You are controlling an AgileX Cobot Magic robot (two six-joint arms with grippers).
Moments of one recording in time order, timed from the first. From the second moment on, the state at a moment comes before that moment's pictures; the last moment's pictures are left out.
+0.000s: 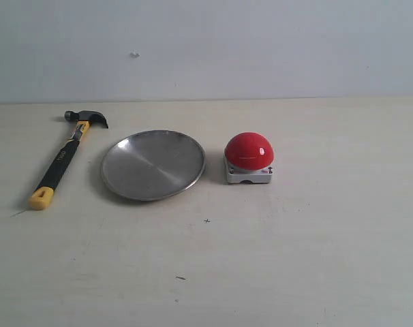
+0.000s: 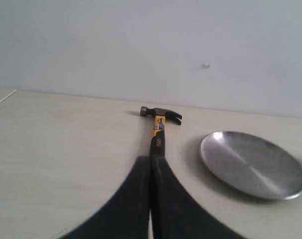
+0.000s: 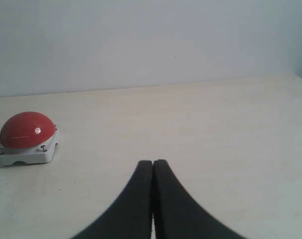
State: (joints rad) left arm -0.03 0.01 0.00 -0.06 0.18 -0.04; right arm -0.15 0.00 -0.01 -0.09 0.29 0.14
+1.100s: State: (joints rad) left arm -0.03 1.42 -1.11 -0.33 0.00 0.16; right arm -0.15 0.00 -0.01 -0.09 0.29 0.14
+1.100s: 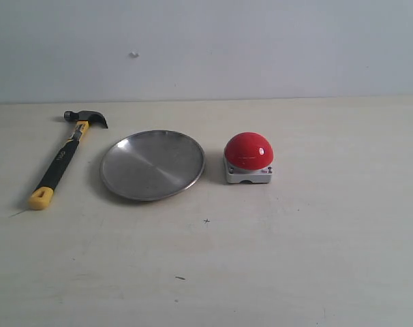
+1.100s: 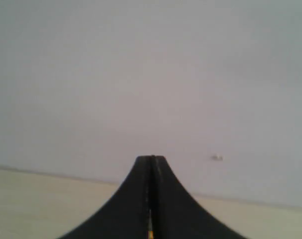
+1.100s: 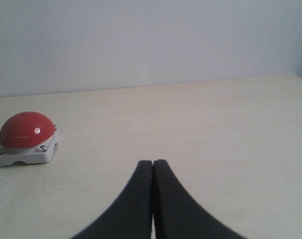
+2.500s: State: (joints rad) left arm -0.13 2.55 -2.33 0.00 1.07 0.07; right arm -0.15 0.00 -0.01 -0.09 0.29 0.14
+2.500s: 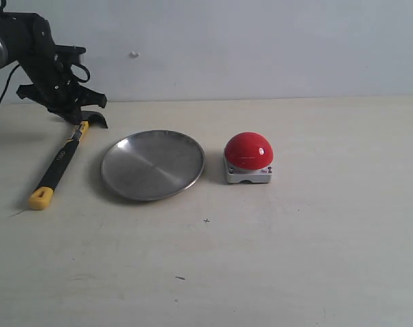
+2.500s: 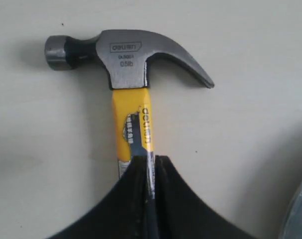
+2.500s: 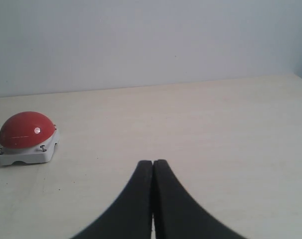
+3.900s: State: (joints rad) left arm -0.12 2.63 -2.34 0.06 1.02 0.03; right arm -0.15 0.00 -0.01 -0.09 0.29 0.14
